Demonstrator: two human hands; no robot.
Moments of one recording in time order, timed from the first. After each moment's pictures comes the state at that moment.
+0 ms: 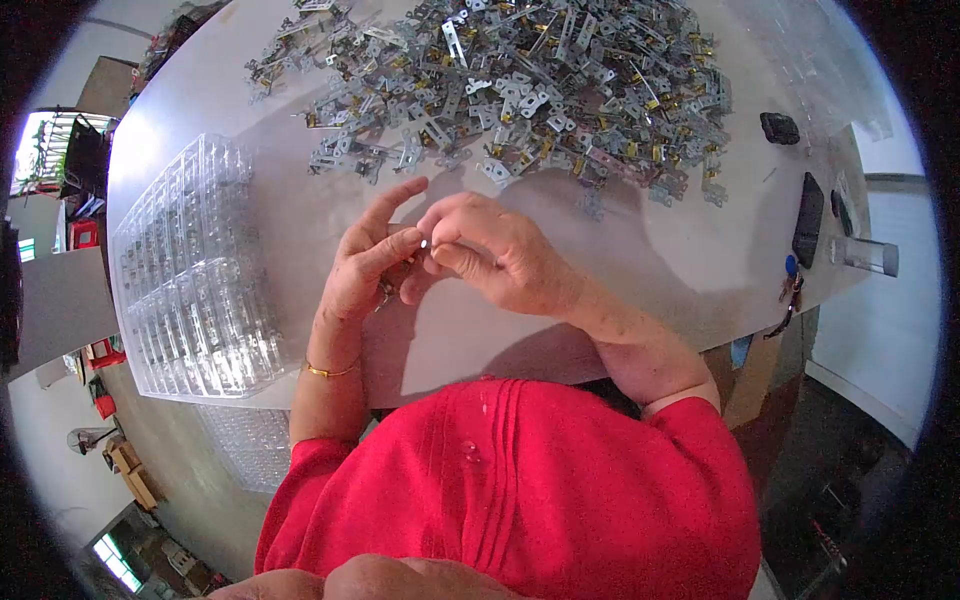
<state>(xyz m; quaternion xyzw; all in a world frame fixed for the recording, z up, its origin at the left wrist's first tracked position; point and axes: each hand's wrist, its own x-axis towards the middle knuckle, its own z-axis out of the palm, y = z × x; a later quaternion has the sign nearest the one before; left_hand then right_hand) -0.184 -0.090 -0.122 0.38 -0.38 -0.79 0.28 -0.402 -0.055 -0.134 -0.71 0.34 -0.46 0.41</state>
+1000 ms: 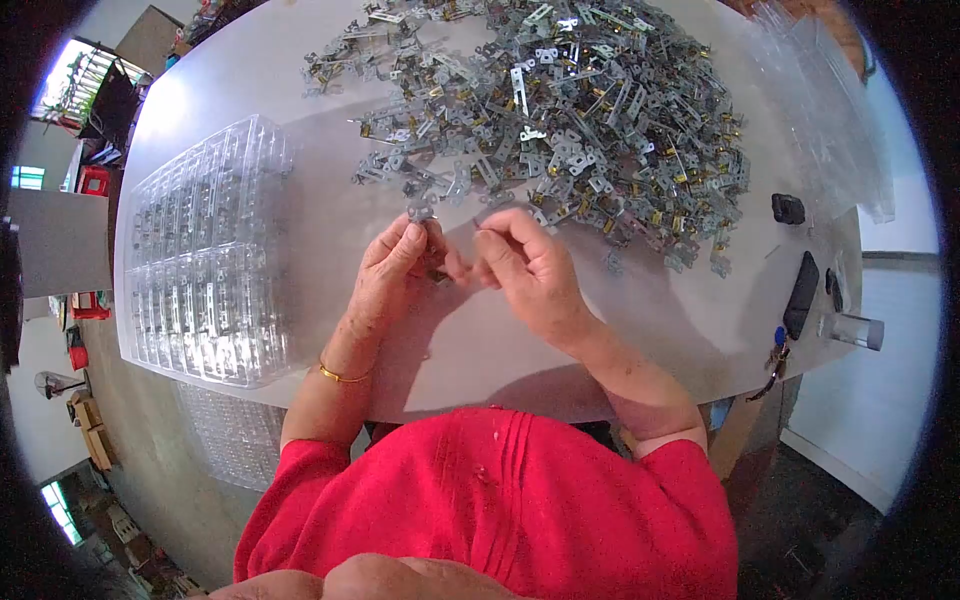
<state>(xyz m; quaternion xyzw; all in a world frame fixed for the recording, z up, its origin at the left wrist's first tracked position) -0.185 -0.087 -0.145 0.26 -0.31 -0.80 0.45 -0.386 -0.064 -0.122 -0.51 0.46 -0.45 0.57</state>
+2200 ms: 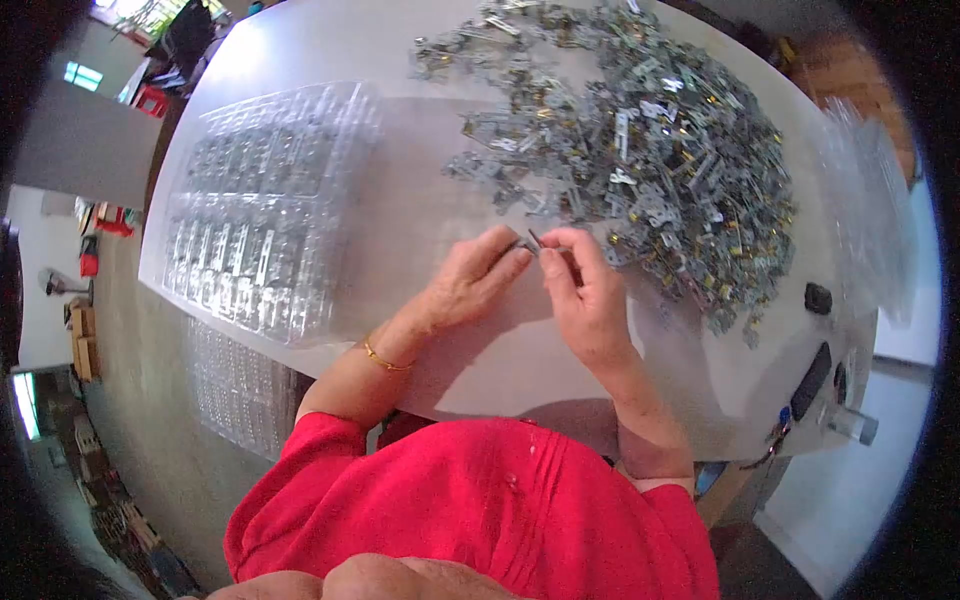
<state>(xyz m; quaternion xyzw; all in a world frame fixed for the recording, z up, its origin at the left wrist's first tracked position) -0.175 -0.088 -0.133 0.49 -0.65 -0.47 0.33 -0.362 -0.072 -0.110 -0.63 0.52 -0.43 0.40</state>
